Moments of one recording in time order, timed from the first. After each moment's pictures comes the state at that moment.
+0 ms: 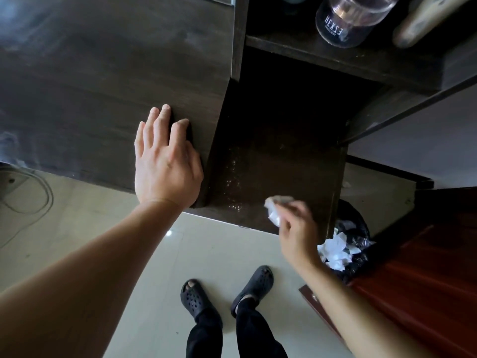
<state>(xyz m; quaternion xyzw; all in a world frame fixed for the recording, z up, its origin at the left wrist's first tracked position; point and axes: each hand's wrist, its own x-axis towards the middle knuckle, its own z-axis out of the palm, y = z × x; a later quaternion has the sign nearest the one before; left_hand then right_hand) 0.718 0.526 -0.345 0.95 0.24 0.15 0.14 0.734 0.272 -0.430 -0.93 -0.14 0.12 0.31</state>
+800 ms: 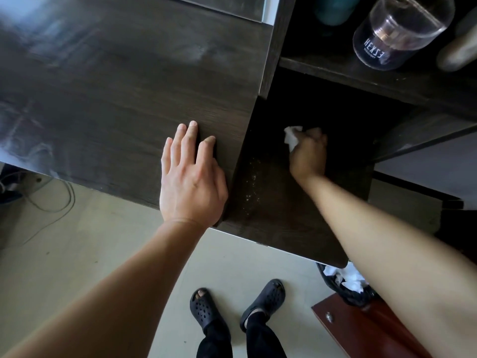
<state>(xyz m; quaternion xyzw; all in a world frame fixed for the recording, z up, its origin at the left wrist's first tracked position) 0.719 0.523 -0.342 0.95 0.25 0.14 0.15 0.899 0.378 -0.453 -0.97 -0.17 0.04 0.19</state>
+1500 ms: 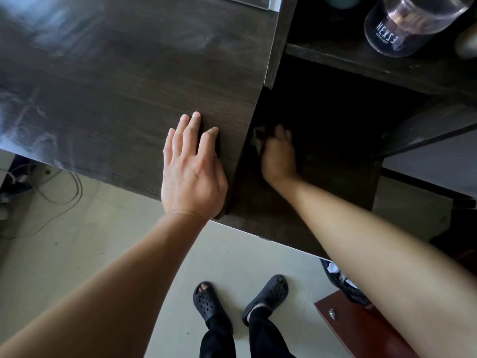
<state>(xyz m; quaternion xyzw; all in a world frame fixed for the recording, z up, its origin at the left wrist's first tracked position) 0.718 0.526 -0.344 0.94 0.25 0.15 0.15 0.856 0.429 -0.460 -0.94 -0.24 0.09 0.21</state>
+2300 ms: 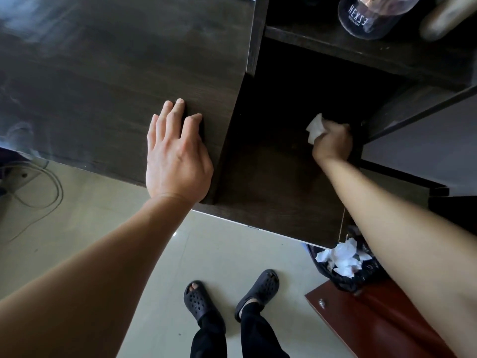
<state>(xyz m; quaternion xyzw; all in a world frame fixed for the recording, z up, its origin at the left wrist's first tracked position) 0.716 0.527 -0.348 0.94 0.24 0.17 0.15 0.915 0.319 -0.450 -0.98 -0.06 0.00 0.20</state>
